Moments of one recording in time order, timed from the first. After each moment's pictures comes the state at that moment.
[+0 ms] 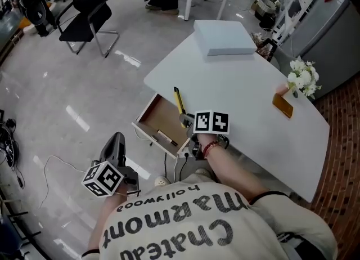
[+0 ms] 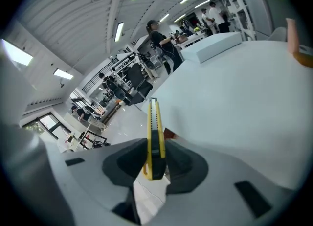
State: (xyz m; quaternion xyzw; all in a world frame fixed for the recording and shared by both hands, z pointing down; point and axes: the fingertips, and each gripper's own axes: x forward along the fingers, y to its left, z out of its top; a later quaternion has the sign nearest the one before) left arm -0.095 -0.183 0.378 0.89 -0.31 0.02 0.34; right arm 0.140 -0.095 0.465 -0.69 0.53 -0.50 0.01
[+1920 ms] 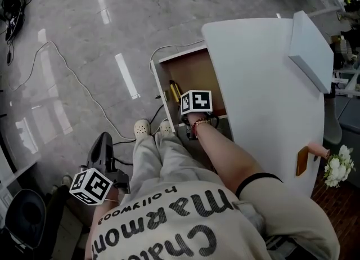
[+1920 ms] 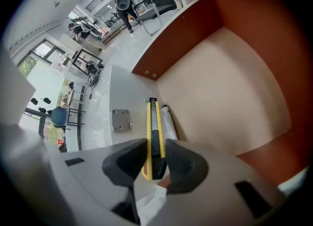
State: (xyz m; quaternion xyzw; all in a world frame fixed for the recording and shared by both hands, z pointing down) left arm -0.204 -0.086 0.528 0.68 -0.58 0.06 0.46; right arm 0.065 -0.111 0.746 -0.45 0.56 -0.59 -0.36
